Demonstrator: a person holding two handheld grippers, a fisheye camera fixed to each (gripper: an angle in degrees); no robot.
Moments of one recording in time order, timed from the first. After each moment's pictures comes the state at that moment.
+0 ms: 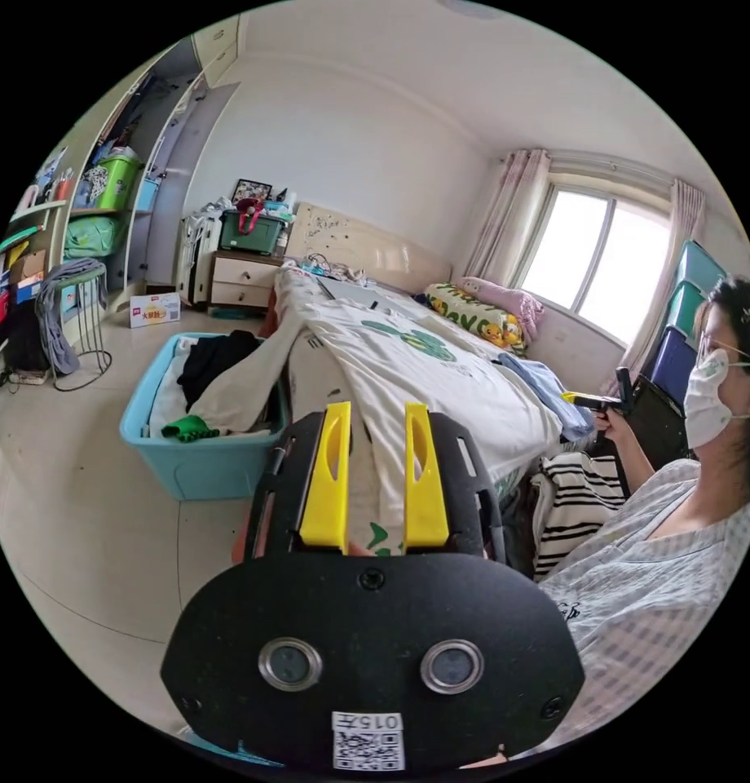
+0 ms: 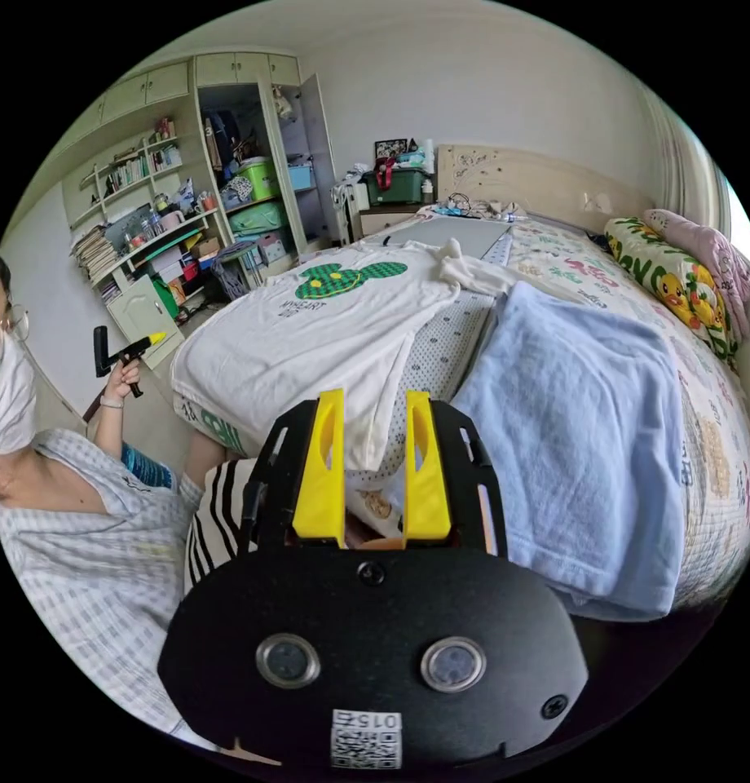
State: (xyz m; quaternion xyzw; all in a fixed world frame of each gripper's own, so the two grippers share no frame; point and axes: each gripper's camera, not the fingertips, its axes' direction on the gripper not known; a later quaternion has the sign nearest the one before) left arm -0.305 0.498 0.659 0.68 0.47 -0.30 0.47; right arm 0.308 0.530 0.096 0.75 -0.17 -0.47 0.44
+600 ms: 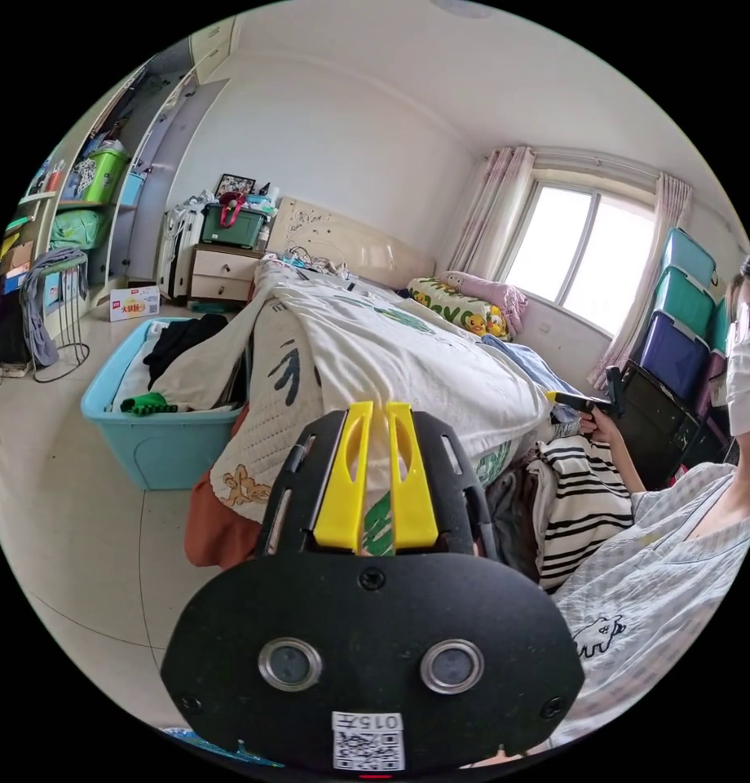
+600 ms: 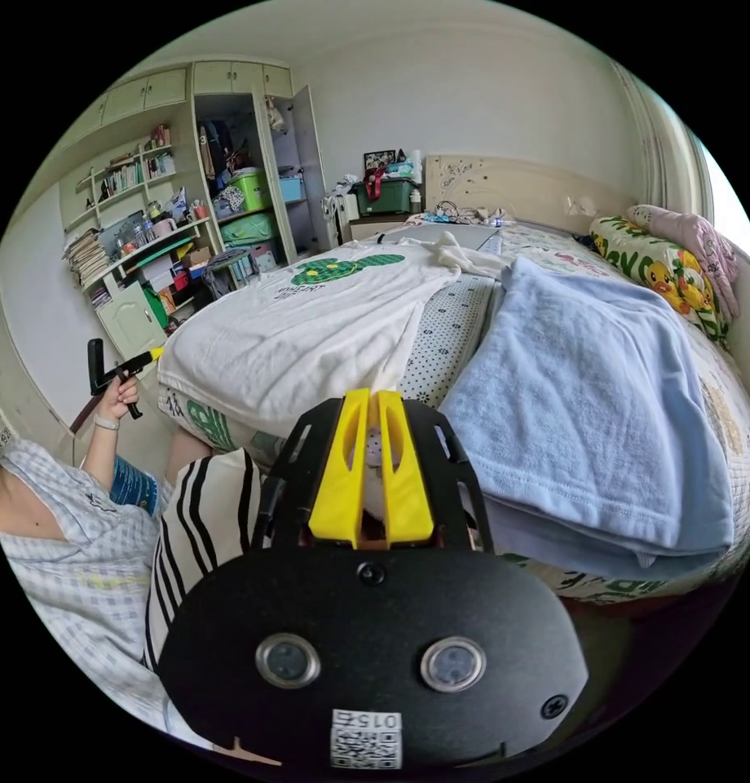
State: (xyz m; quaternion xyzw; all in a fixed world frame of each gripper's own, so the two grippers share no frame) left arm -0.312 0.494 0.639 0.70 0.47 -0.29 0.45; right arm 0.335 0.494 0.179 0.78 -0.20 -0.44 0.41
